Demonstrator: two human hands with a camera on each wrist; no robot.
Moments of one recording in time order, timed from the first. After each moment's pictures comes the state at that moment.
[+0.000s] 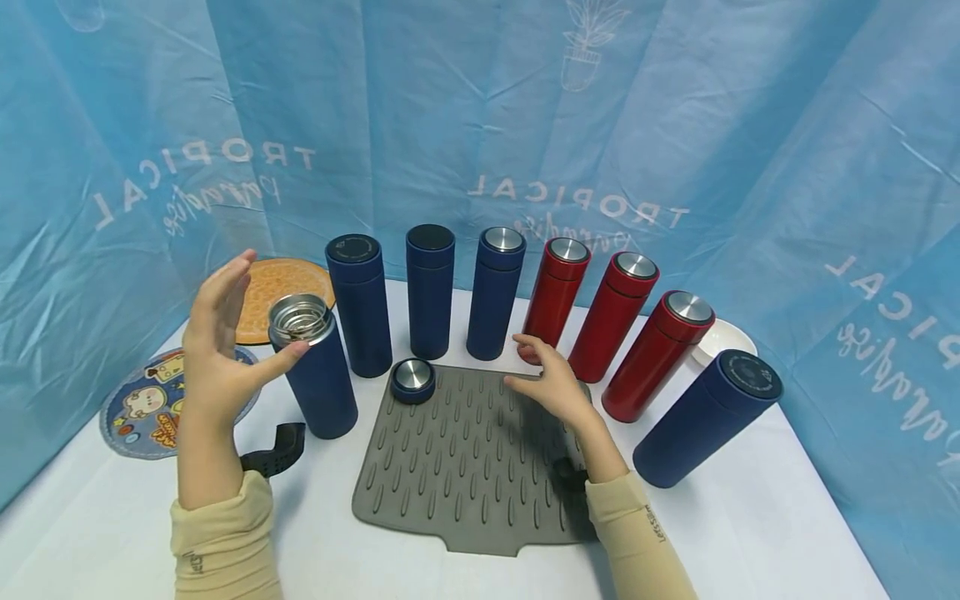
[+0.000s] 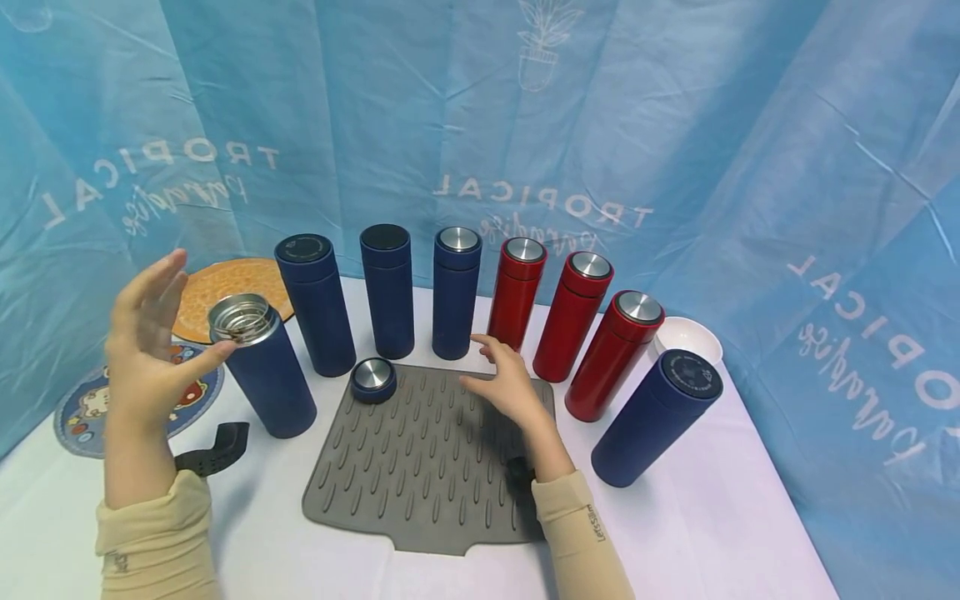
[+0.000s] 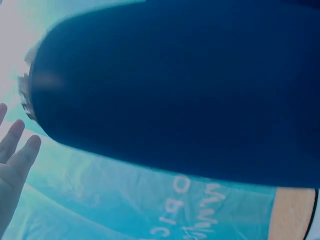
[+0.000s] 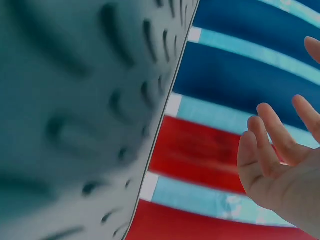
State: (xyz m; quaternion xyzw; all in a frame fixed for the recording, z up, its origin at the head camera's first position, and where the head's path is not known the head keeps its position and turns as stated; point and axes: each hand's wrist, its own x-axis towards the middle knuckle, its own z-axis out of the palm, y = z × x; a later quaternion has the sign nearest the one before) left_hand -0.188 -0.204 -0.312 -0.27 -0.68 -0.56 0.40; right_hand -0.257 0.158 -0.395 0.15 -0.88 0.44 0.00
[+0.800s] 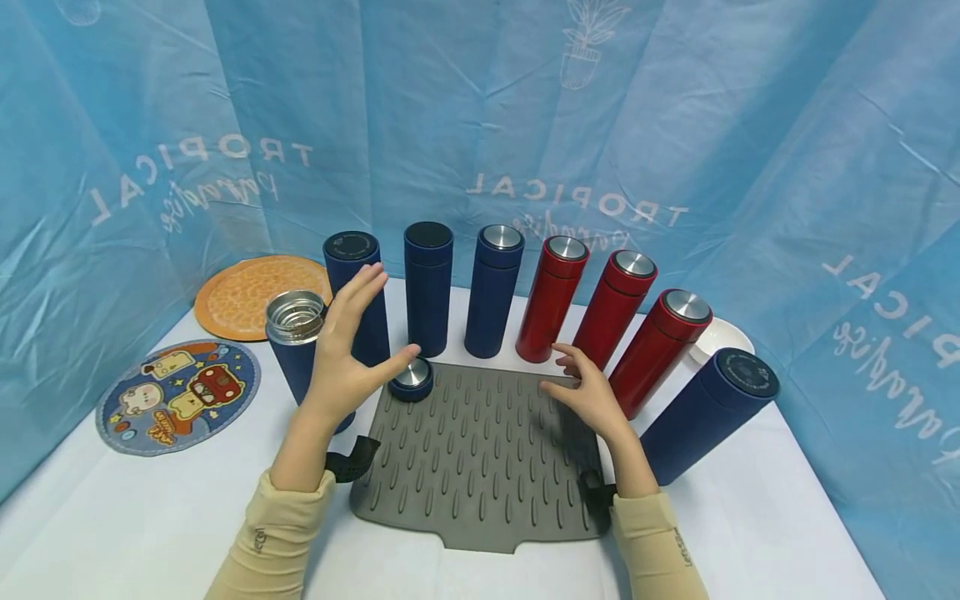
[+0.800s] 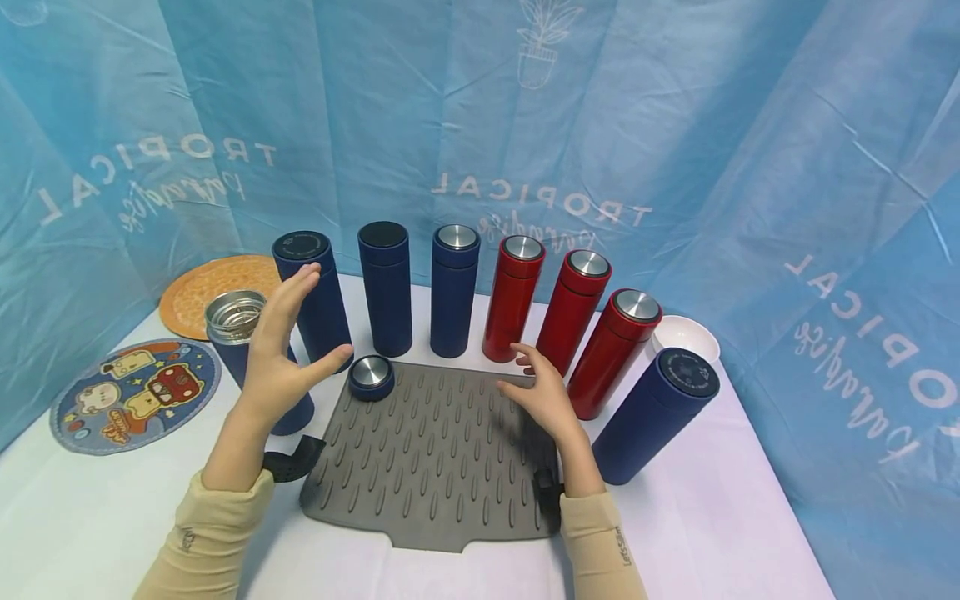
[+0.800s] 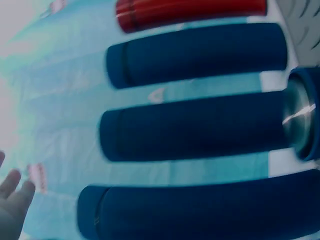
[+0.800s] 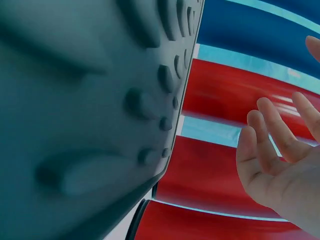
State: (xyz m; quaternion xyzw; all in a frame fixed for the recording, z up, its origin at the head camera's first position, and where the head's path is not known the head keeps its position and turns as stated) left_hand -0.207 -0.121 -0.328 -0.30 -0.74 -0.45 0.39; right_hand -0.238 0.205 -0.401 0.09 -0.88 0.46 0.00
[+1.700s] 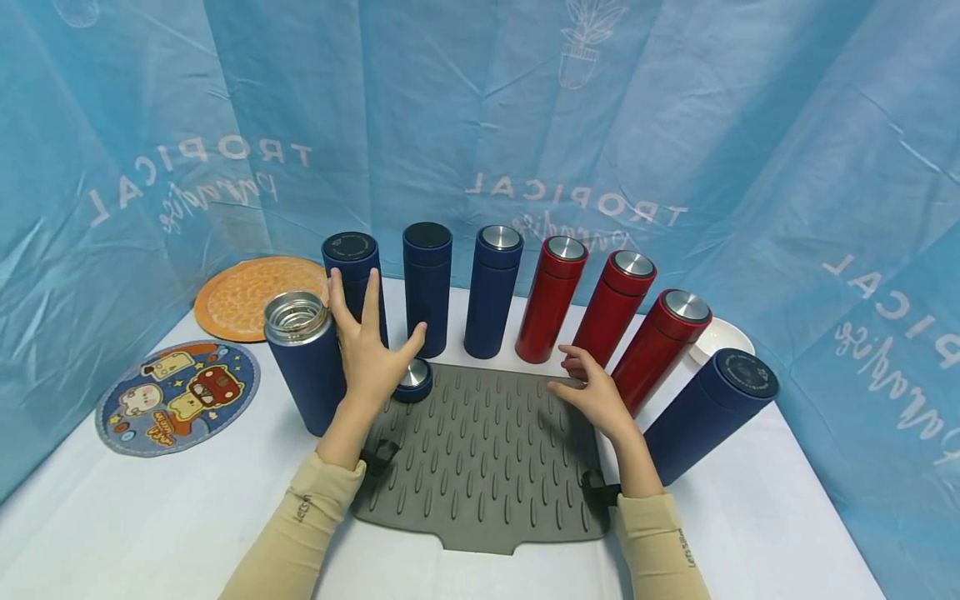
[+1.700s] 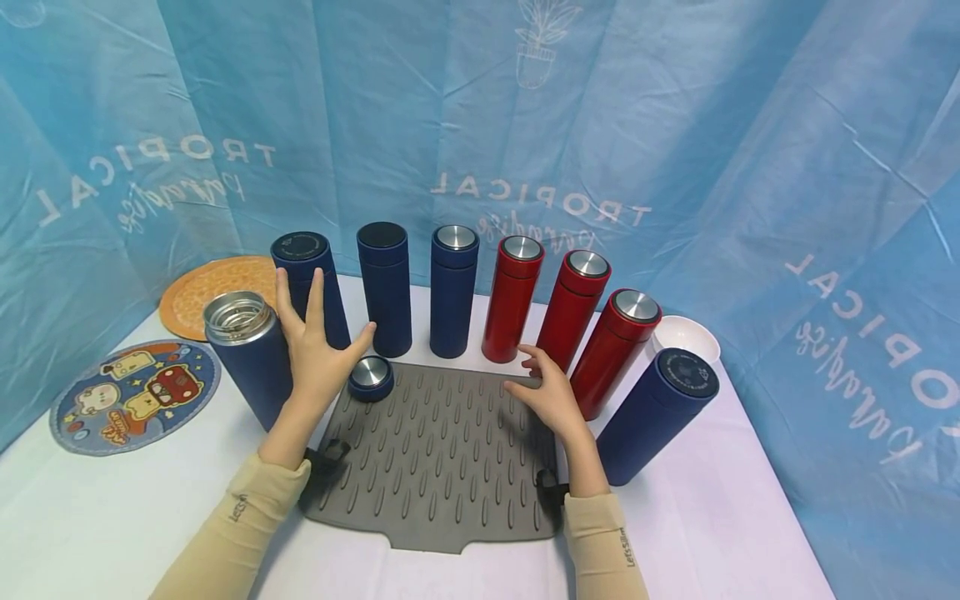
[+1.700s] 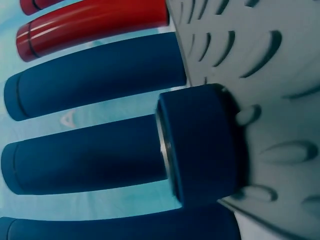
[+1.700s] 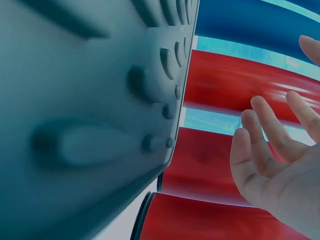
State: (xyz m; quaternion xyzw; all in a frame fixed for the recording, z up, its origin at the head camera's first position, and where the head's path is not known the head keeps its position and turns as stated) left_hand -0.250 -0.095 -0.378 -0.13 -0.78 -0.40 0.46; right_hand -0.241 0.216 -0.406 0.08 -0.88 0.47 0.00
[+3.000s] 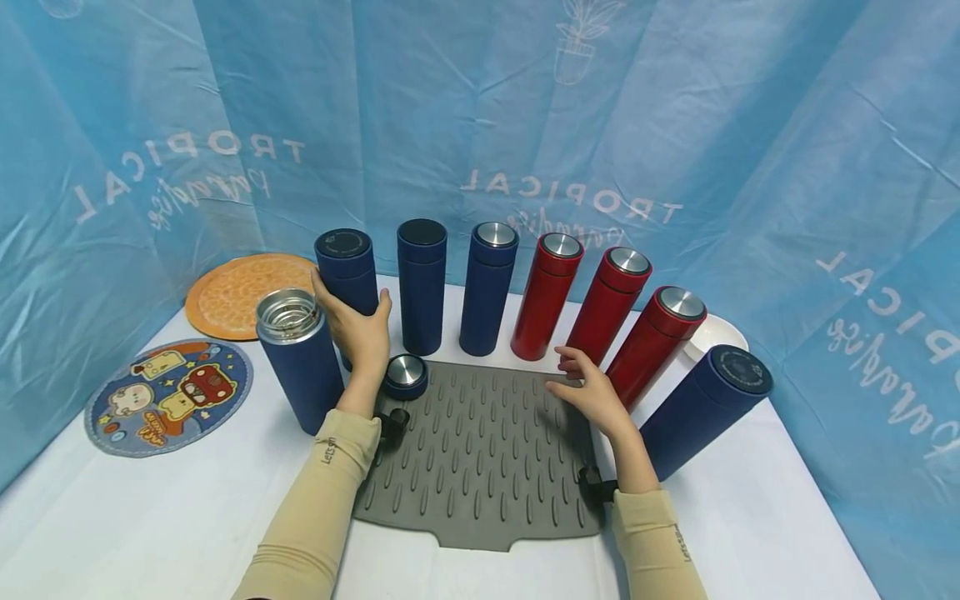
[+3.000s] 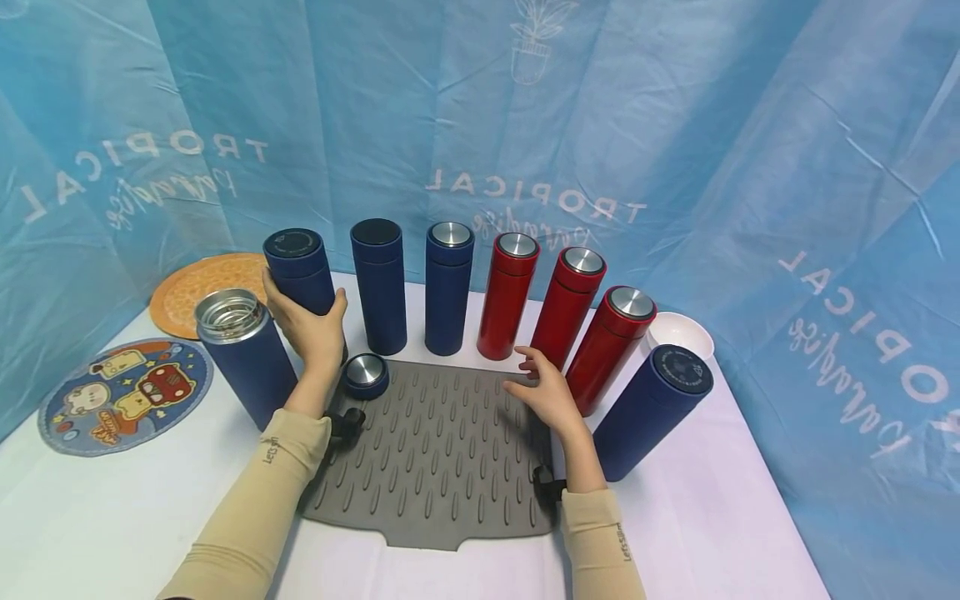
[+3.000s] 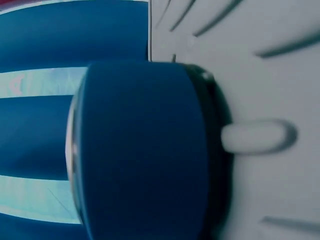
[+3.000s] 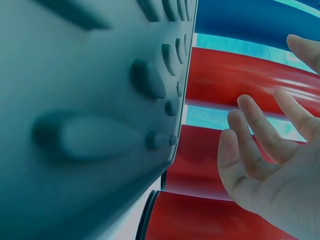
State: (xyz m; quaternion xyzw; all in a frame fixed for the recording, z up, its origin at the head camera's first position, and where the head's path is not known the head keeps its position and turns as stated) left_hand -0.308 -0.095 -0.396 0.15 -0.71 -0.54 0.42; right_hand -0.241 0.220 -0.409 0.07 -0.88 0.47 -0.03
